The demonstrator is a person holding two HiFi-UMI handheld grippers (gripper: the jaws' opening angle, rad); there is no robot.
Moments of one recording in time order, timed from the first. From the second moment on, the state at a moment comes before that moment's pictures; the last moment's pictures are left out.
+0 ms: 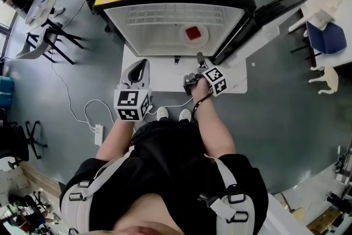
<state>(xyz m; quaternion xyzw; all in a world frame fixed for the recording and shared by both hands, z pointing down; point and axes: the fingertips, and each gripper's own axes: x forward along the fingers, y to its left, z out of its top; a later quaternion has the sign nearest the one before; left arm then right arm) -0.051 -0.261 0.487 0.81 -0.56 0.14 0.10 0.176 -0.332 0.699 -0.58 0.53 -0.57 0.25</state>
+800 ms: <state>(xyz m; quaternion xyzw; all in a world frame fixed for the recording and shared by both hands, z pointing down) -0.091 -0.282 0.489 0.79 -0.59 0.14 0.09 0.172 -0.391 0.766 -0.64 0.39 -0.62 0.23</state>
